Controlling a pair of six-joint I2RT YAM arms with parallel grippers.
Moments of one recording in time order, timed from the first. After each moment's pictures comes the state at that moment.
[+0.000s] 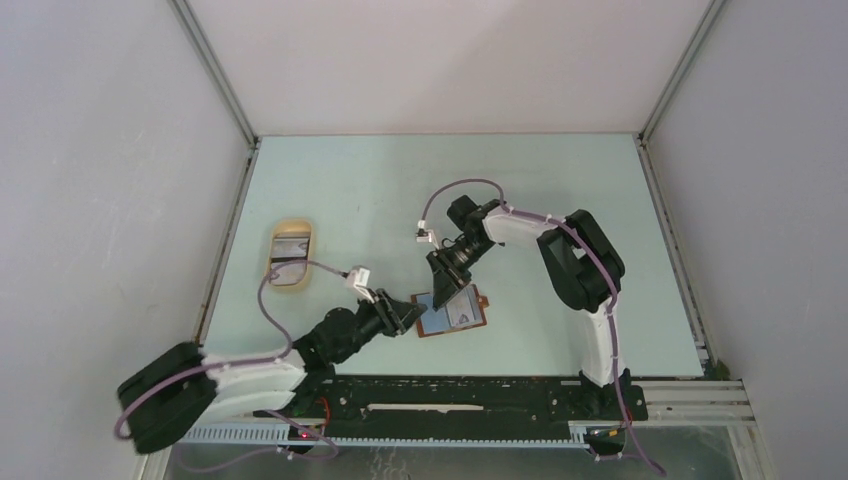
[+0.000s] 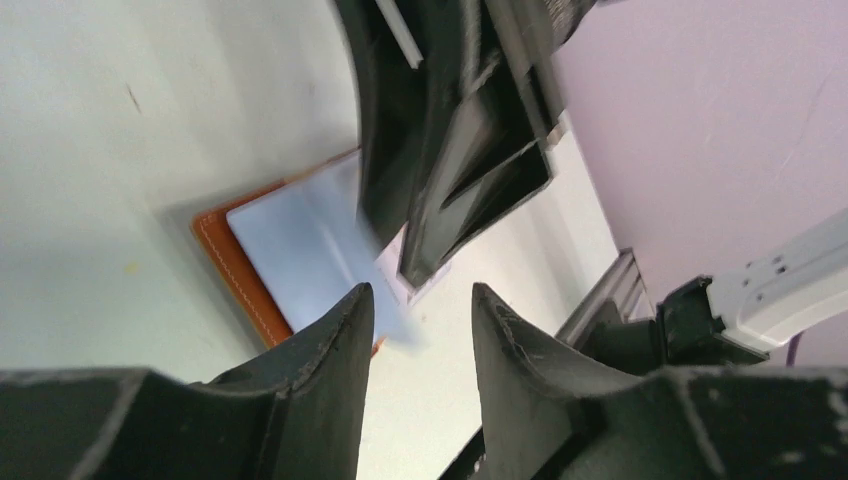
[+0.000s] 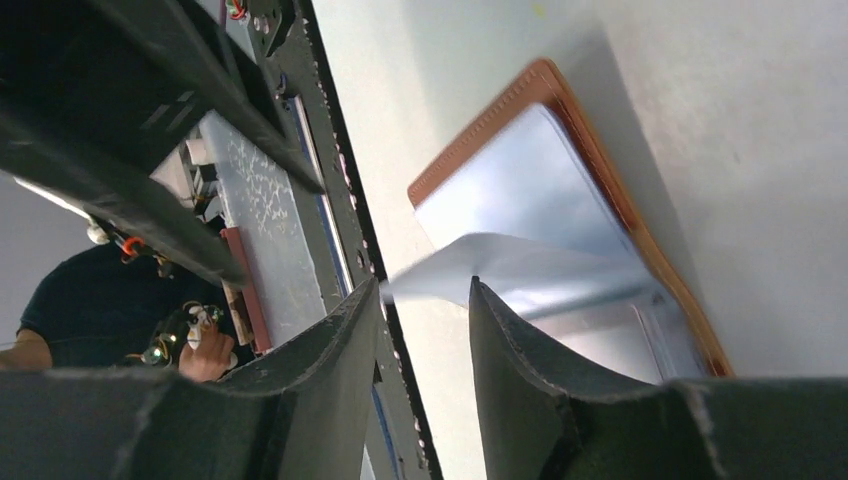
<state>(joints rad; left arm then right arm) -0.93 1.11 0.01 0.91 -0.14 -0.93 0.61 2.08 1.40 -0.79 -1.01 -0.22</state>
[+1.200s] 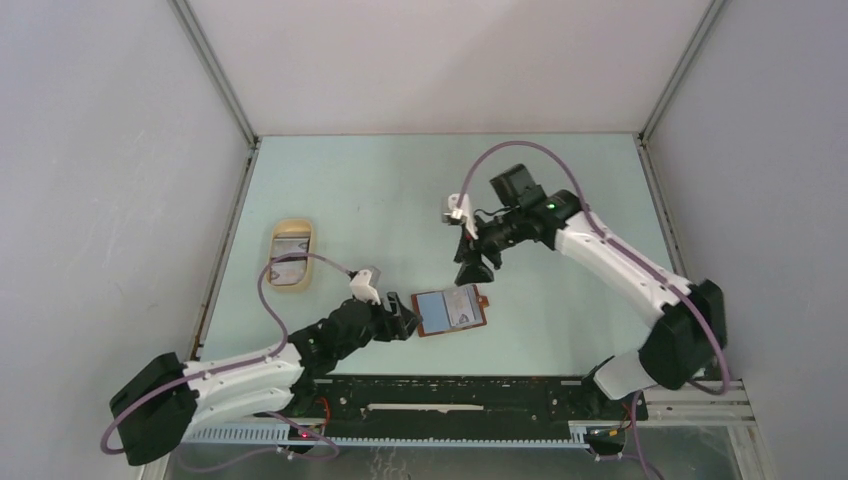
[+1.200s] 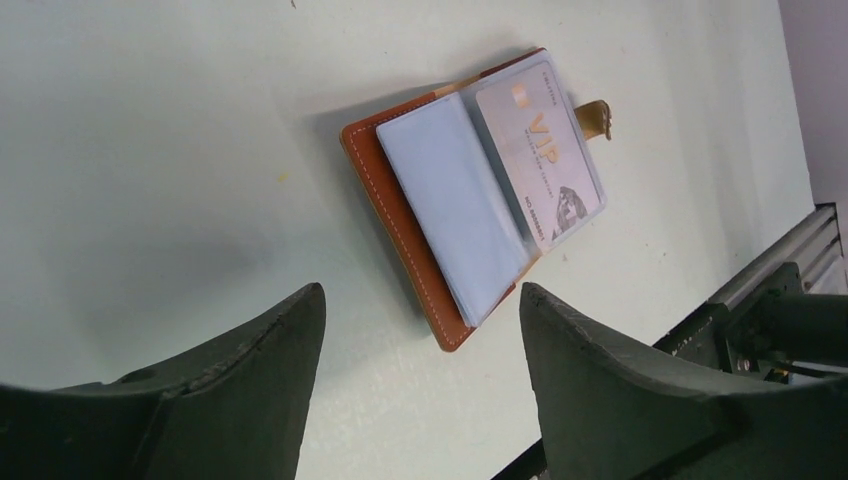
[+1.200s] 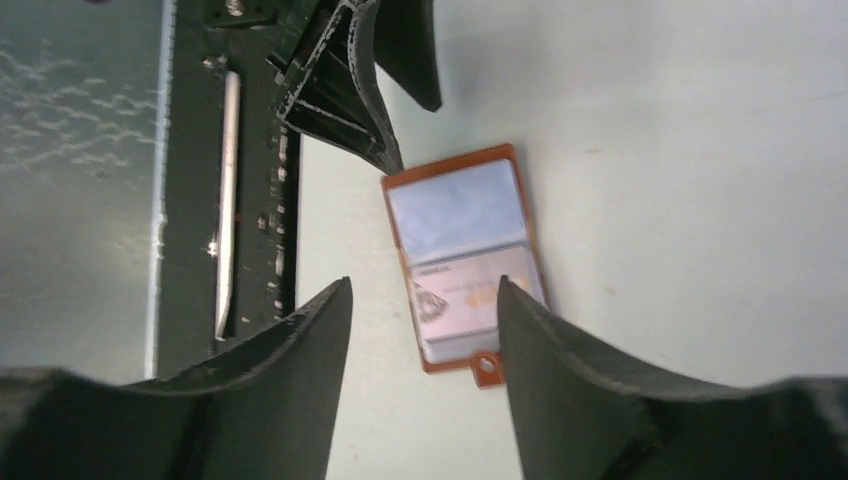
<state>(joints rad) -0.92 0.84 0.13 0.23 -0.20 -0.80 0.63 1.53 1.34 -0.82 -0.83 -0.60</state>
